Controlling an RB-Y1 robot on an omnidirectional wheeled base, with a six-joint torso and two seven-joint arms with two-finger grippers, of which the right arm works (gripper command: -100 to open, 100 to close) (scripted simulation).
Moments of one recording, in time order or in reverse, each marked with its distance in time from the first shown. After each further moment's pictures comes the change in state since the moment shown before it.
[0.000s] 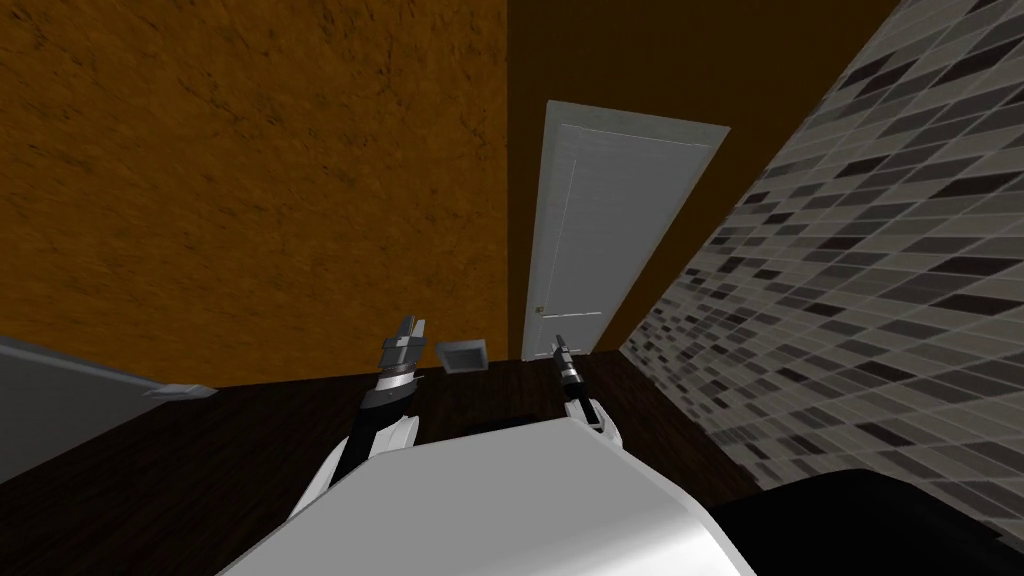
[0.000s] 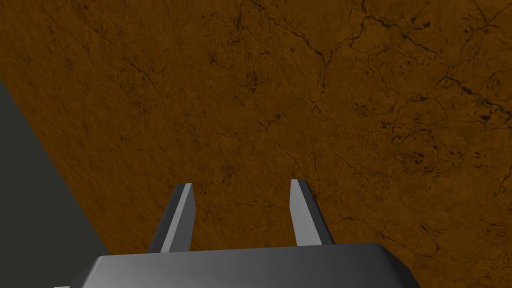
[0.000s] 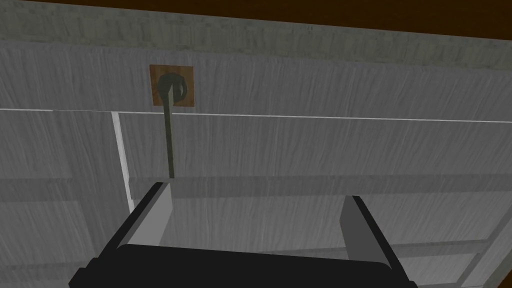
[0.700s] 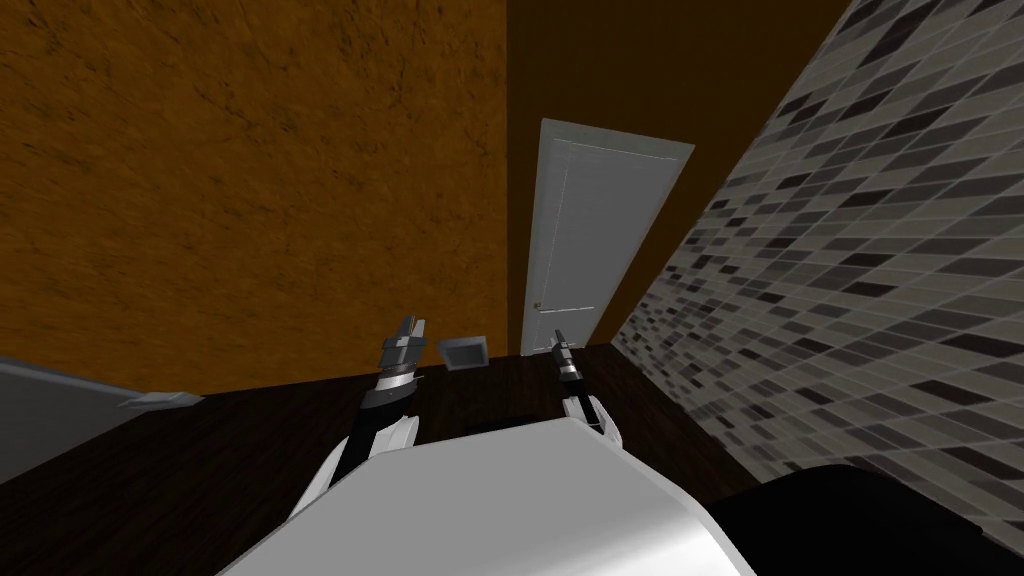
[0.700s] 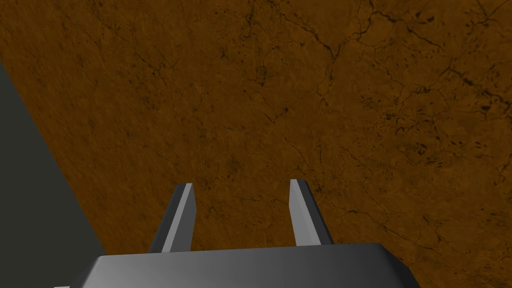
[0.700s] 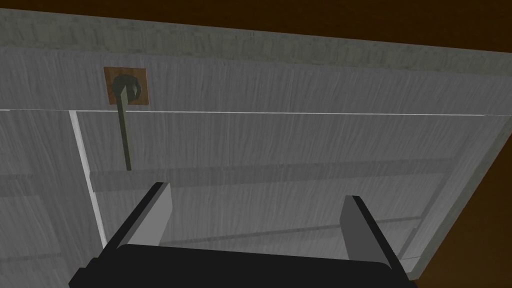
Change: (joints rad) arm 0.061 0.028 0.010 -0.191 0.021 0.038 0.019
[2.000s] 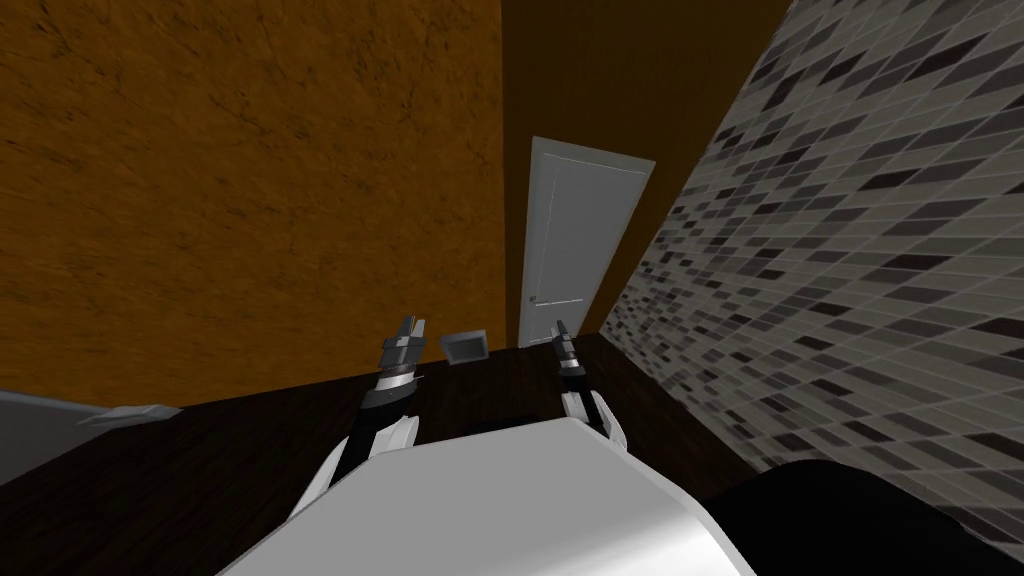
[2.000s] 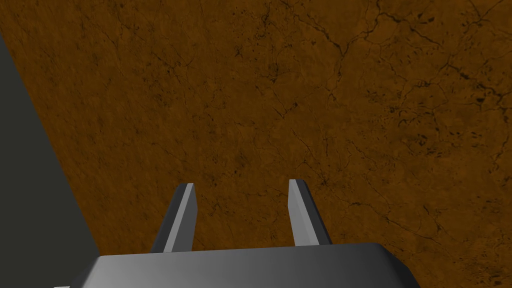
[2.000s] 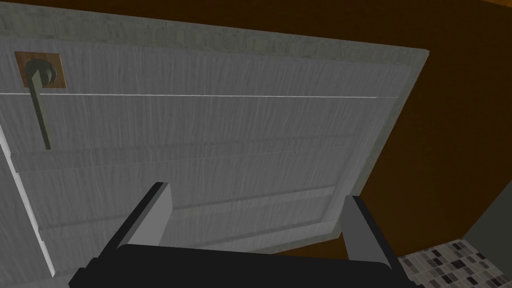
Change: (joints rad) arm 0.091 0.041 0.013 -0.309 0.033 0.064 0.028
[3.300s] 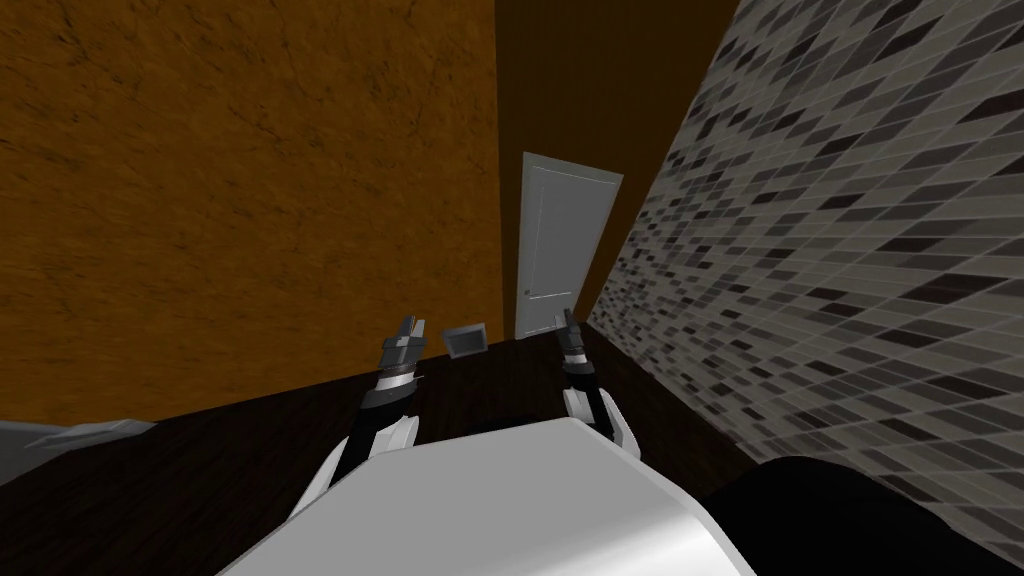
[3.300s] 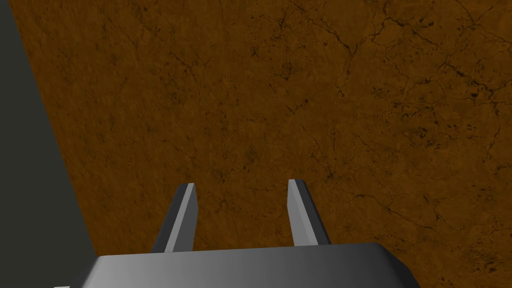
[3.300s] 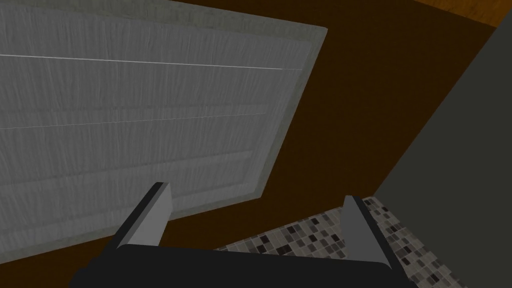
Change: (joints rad) arm 0.094 0.056 0.013 -0.324 0.037 0.064 0.033
